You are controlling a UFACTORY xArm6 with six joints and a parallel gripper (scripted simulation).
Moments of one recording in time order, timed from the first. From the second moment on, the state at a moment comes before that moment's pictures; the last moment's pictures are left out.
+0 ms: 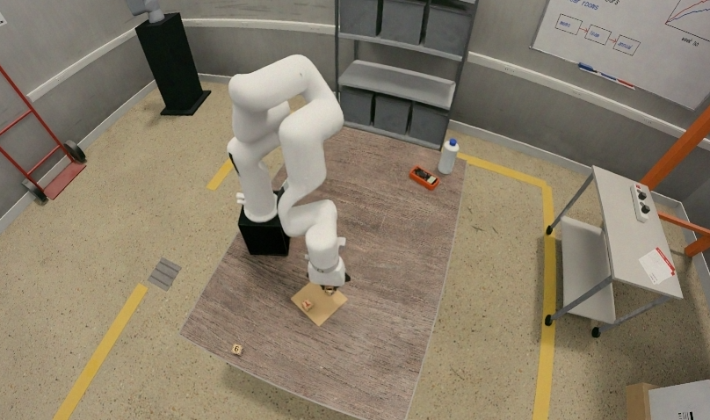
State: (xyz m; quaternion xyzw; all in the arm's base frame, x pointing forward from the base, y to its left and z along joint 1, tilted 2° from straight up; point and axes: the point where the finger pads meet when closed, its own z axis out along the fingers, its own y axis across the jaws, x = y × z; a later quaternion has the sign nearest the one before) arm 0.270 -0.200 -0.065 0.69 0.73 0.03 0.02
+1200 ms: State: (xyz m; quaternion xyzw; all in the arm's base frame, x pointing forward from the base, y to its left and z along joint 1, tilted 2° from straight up) arm 0.230 -0.212 -0.064 0.92 0.40 0.02 0.01
